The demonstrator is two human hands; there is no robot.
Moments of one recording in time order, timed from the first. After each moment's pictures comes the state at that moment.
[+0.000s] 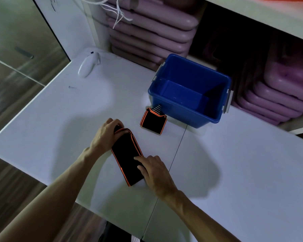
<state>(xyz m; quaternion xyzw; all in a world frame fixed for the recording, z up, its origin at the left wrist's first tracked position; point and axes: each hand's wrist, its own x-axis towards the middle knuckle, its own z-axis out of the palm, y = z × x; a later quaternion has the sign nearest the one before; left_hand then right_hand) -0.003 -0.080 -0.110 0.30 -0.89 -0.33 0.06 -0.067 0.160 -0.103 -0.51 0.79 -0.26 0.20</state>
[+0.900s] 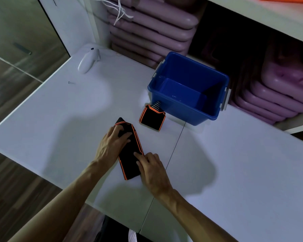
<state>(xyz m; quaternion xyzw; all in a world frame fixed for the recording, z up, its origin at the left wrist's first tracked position) 0.022 -0.027 -0.116 0.21 -0.96 -0.15 0.10 -0.054 0.161 -0.107 -0.49 0.82 -0.24 0.16</state>
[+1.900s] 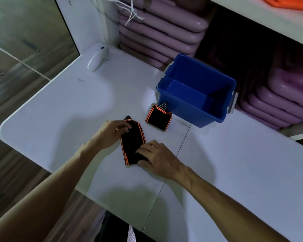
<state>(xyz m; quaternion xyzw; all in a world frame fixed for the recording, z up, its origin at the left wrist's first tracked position) 0.015 -0.077 -0.100 0.27 -0.86 -0.42 0.04 -0.105 0.137 -0.090 -0.69 0.69 -0.17 0.13</state>
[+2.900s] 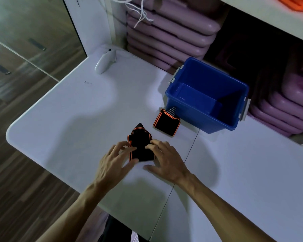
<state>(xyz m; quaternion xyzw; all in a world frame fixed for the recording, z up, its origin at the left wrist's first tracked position) 0.075 -0.007 -0.116 0.26 -0.92 -0.24 0.16 -0.110 0.127 -0.104 -0.60 0.76 -0.19 0.17</state>
